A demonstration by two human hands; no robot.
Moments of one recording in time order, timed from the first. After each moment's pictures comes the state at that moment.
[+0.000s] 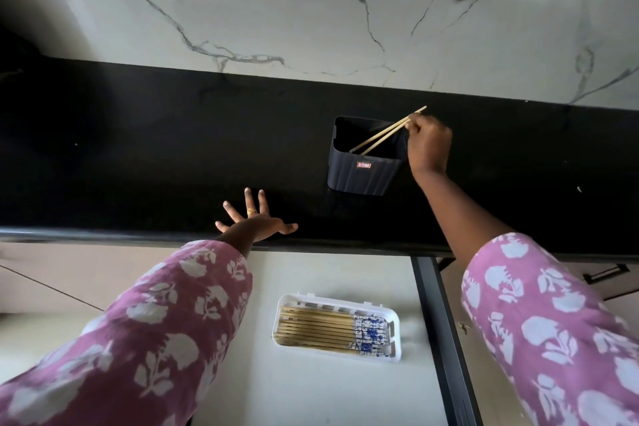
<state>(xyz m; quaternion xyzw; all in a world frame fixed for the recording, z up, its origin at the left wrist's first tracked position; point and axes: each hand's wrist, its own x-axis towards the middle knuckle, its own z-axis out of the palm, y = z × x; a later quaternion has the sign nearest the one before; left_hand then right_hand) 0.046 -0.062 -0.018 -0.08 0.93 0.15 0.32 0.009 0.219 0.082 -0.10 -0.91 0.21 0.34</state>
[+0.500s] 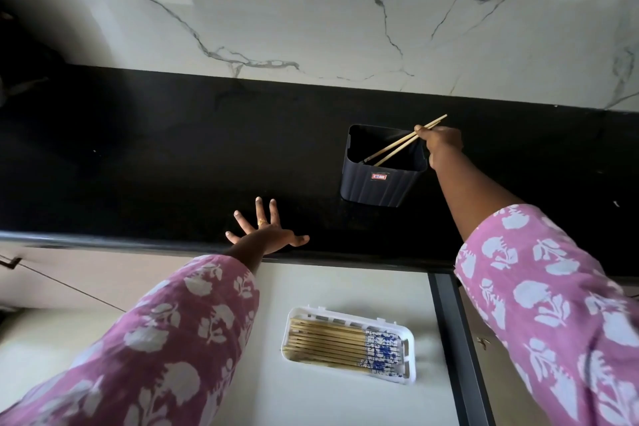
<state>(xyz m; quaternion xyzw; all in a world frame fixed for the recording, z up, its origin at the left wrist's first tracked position) 0.041 -0.060 -0.023 -0.09 0.93 0.14 0.32 -0.060 0.242 0.068 -0.35 -0.76 0.54 0.12</state>
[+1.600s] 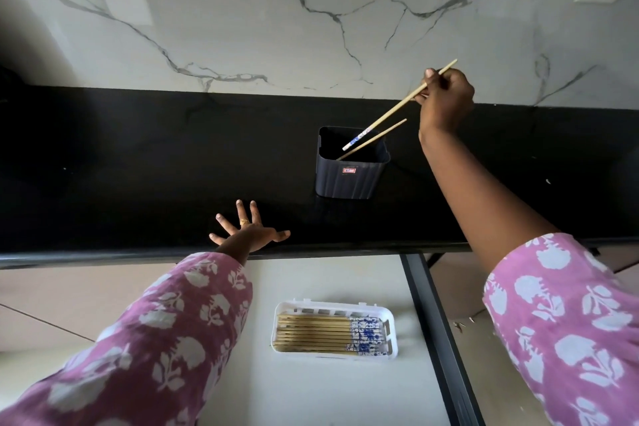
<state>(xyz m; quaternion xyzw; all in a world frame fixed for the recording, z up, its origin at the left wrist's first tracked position) 0.055 -0.062 -0.014 -0.07 0.94 0.16 0.30 0.027 0.215 0.172 -0.22 -0.69 0.55 0.41</state>
